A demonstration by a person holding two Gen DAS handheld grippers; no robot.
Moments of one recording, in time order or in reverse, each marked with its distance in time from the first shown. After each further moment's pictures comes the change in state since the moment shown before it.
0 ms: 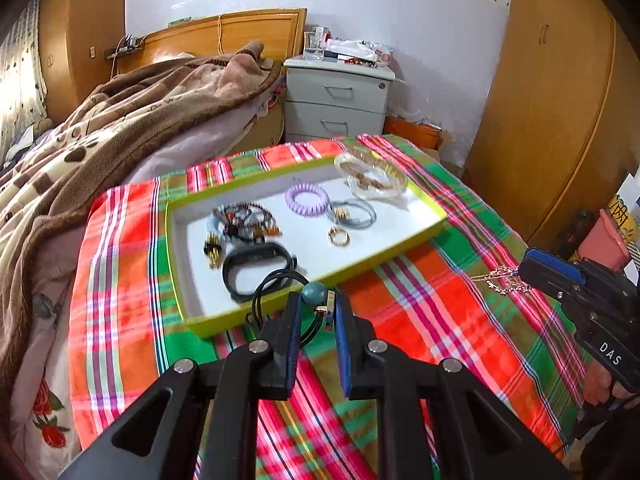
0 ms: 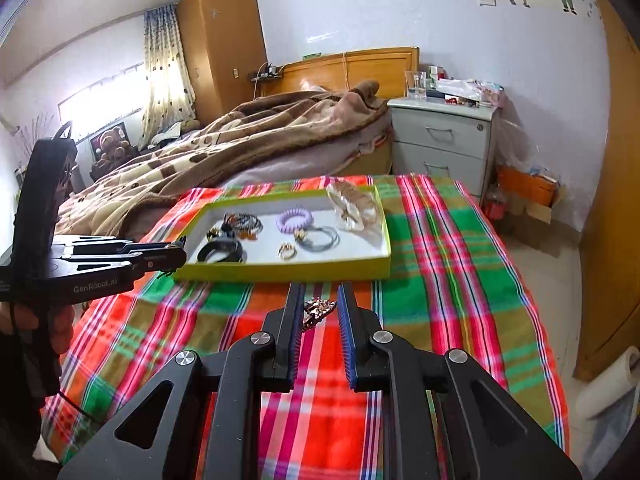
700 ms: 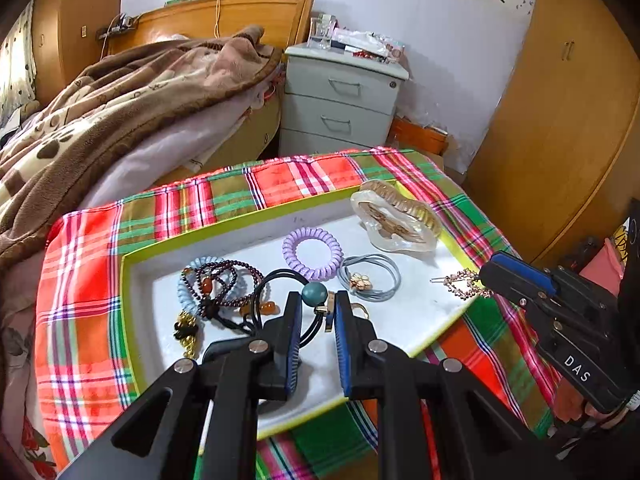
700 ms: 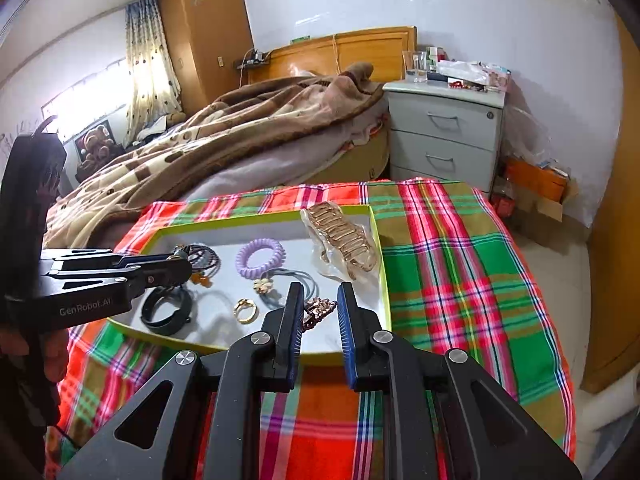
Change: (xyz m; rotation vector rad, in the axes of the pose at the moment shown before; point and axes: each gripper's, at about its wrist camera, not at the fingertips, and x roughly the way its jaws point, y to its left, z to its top) left arm 0.079 0.018 0.061 -0.060 0.054 -0.045; right arm 0.093 -0.024 0.046 0.026 0.066 -0.012
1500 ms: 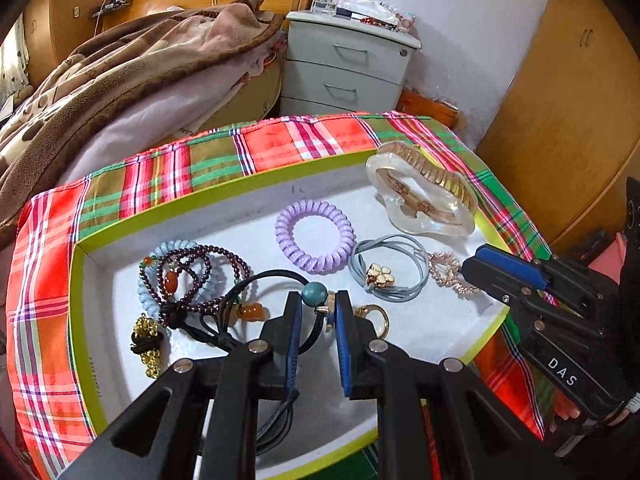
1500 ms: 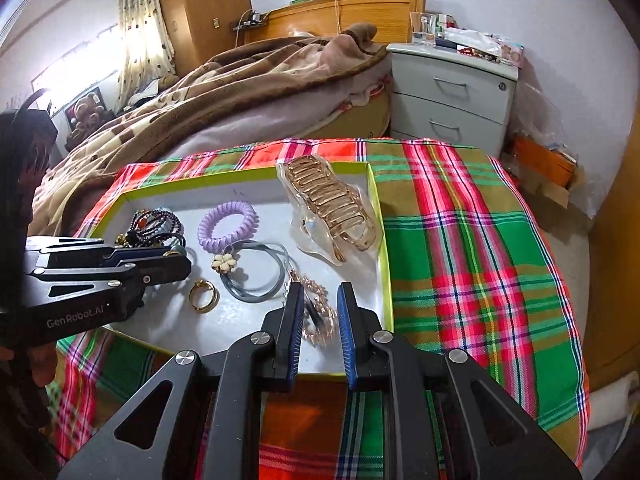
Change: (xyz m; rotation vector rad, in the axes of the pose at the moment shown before) left arm 0.052 -0.003 0.002 -0.012 0.101 0.006; right arm 0.049 -0.012 -0.002 -0.032 0.134 -0.020
